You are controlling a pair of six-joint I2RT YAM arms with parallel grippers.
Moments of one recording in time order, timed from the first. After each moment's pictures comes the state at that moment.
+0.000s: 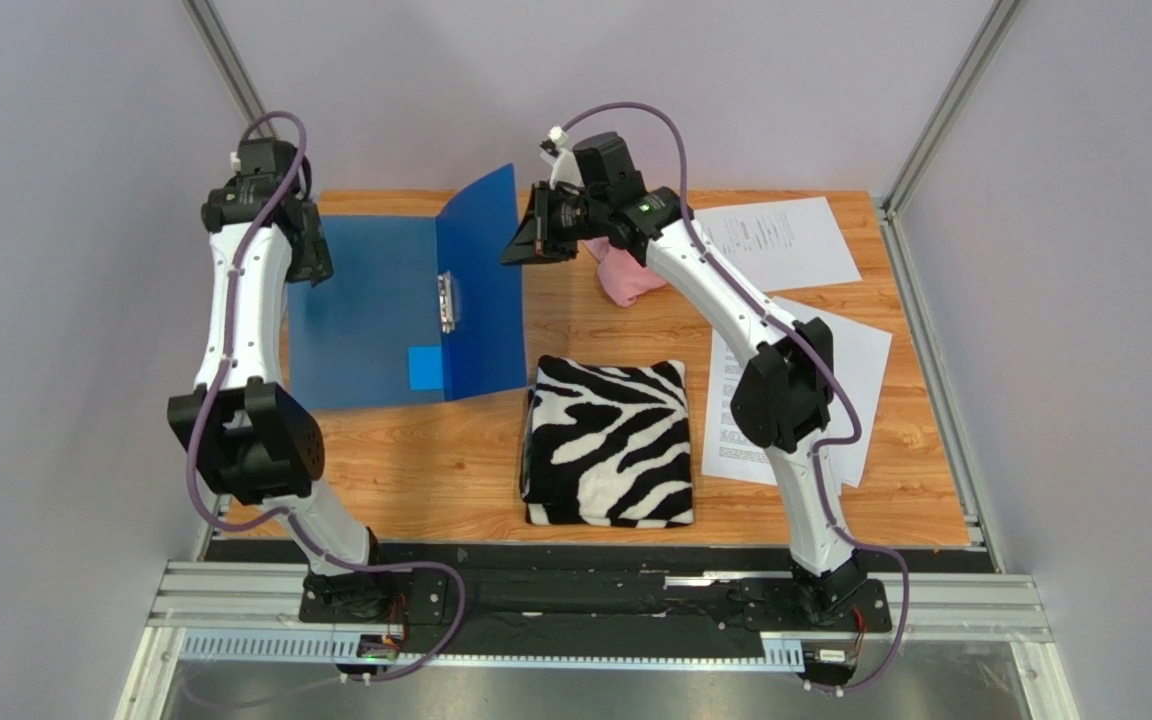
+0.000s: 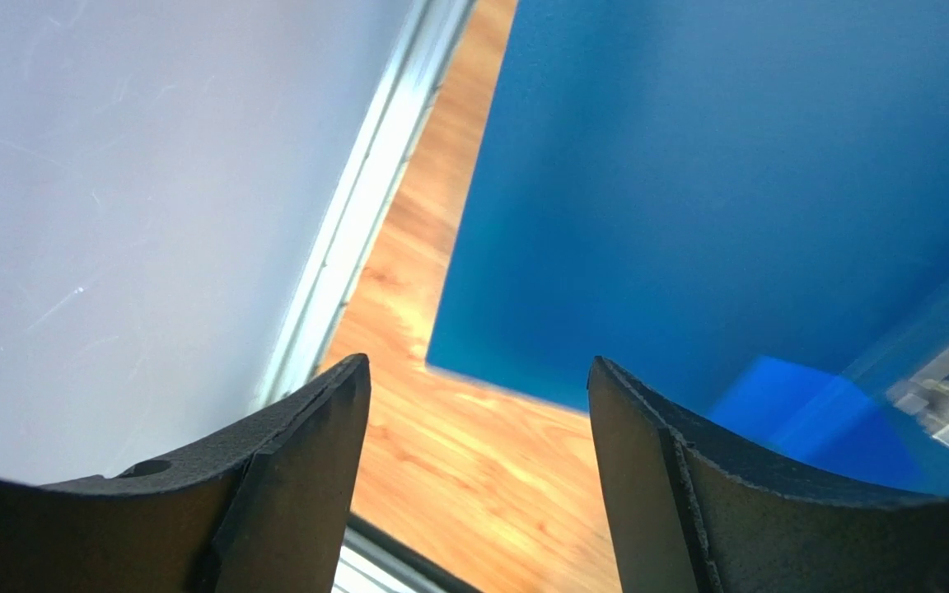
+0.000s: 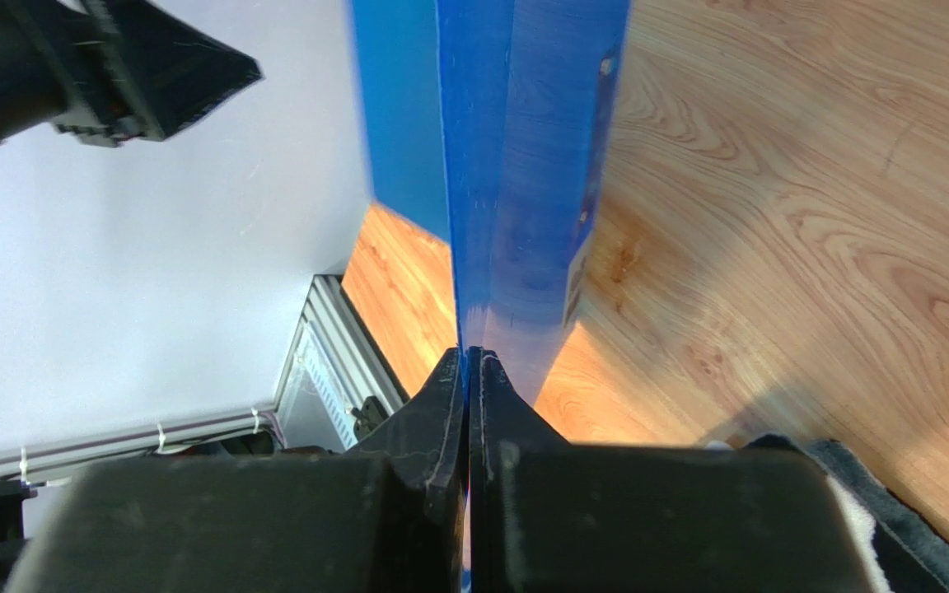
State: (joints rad) left arm 0.17 1.72 1.82 -1.11 -0.37 -0.12; right arm 0.59 2.23 2.27 -0.59 -0.59 0.66
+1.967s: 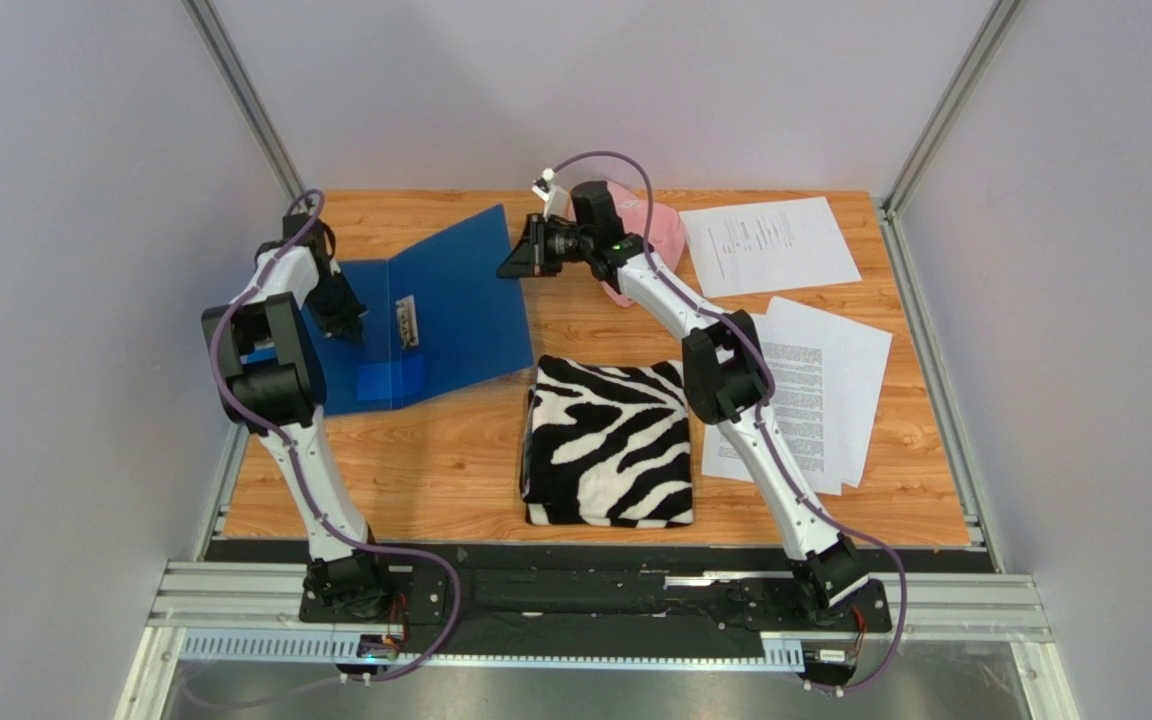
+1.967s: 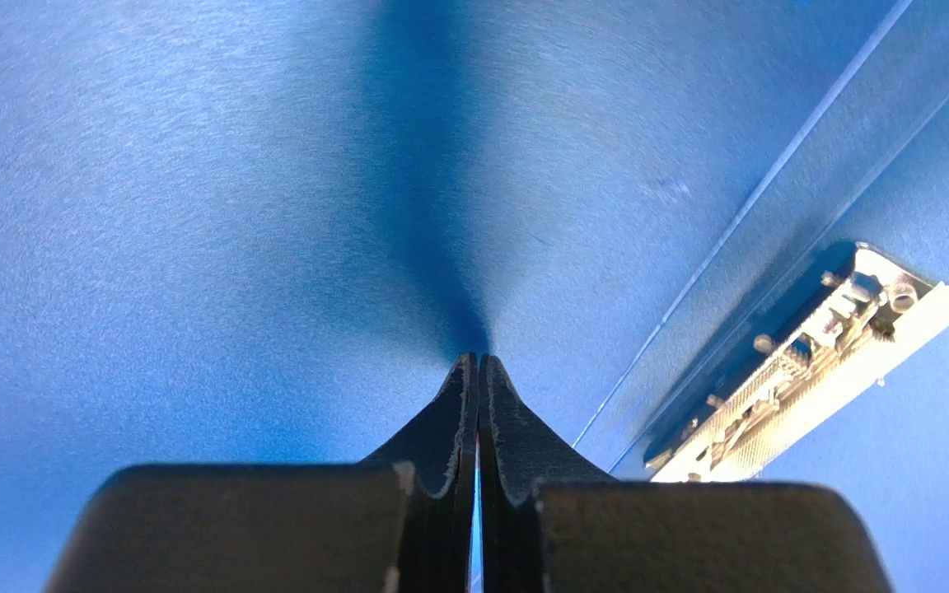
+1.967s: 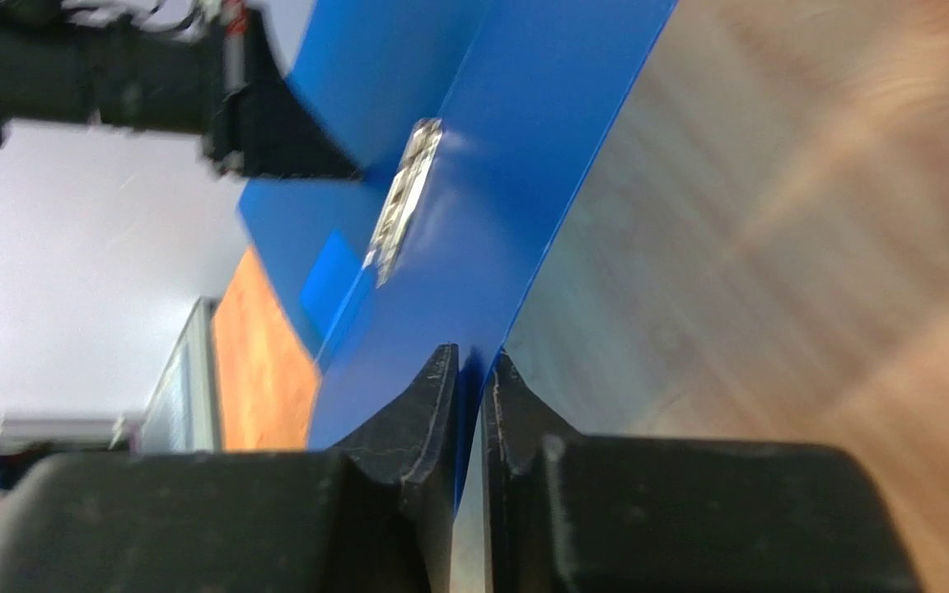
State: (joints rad) left arm 0.25 2.11 1.62 -0.78 0.03 -0.30; right arm 0.51 2.76 2.53 -0.15 -0.79 0.58
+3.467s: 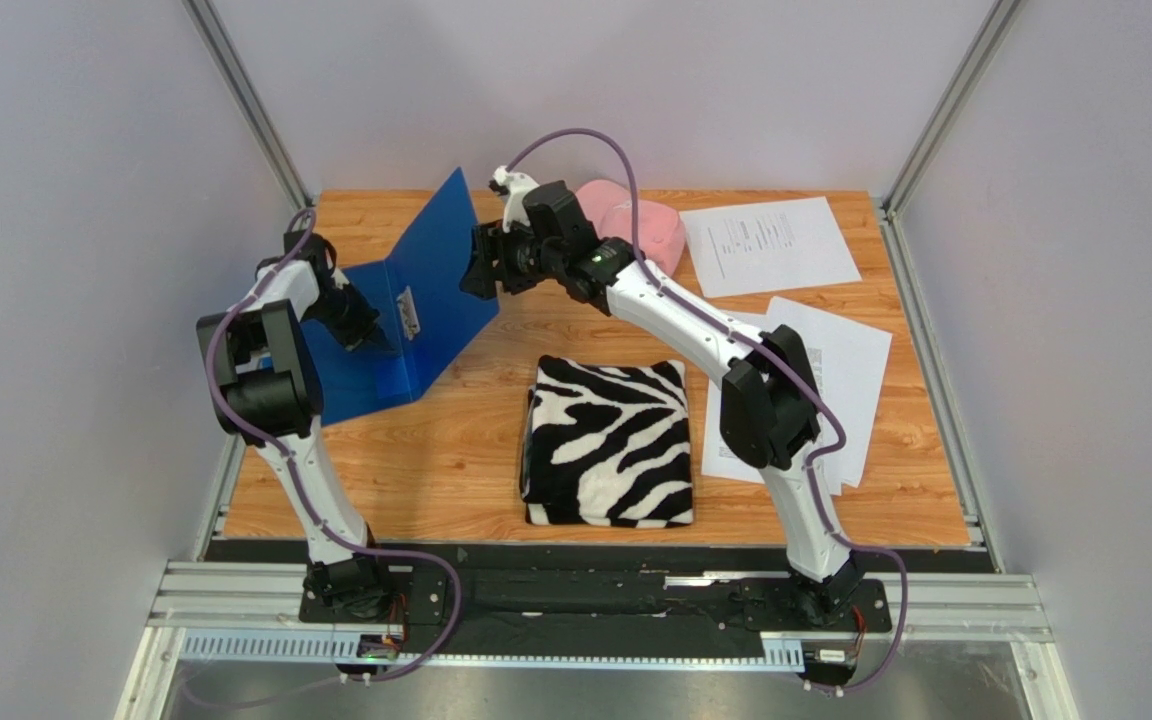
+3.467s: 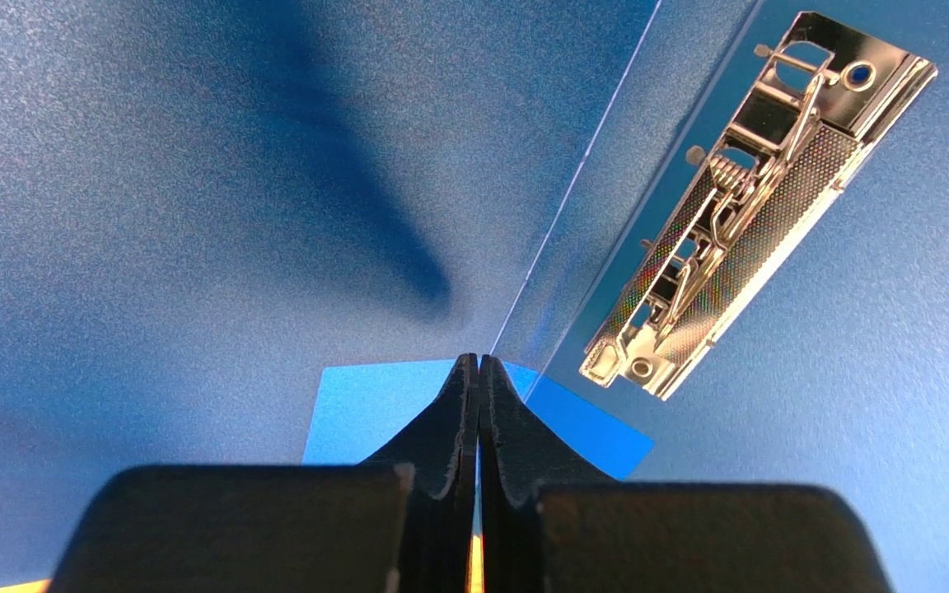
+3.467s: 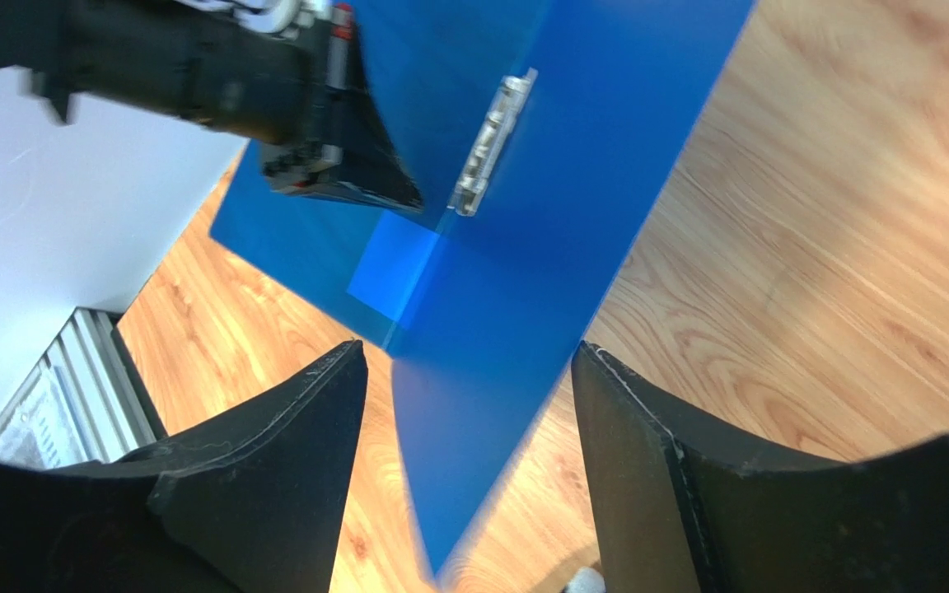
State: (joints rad) left arm 0.26 2.03 1.48 -0.74 0.31 -0.46; right arm 0.74 2.19 2.04 -0.29 -0.28 0.38
